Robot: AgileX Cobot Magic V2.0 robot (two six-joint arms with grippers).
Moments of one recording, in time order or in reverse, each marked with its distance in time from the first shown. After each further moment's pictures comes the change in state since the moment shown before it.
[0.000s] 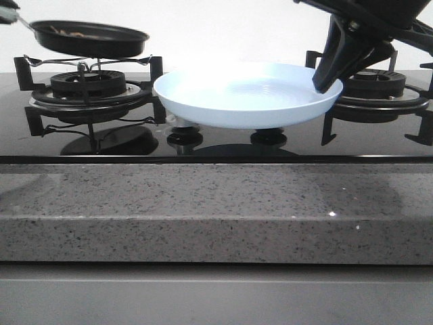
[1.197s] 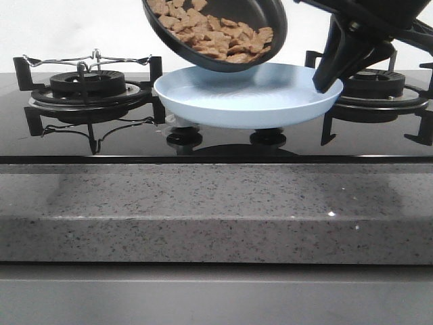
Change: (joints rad) left arm -0.493 -0.336 0.170 0.001 -0.140 0.578; right arm 0.000 0.000 0.000 0.000 0.000 0.000
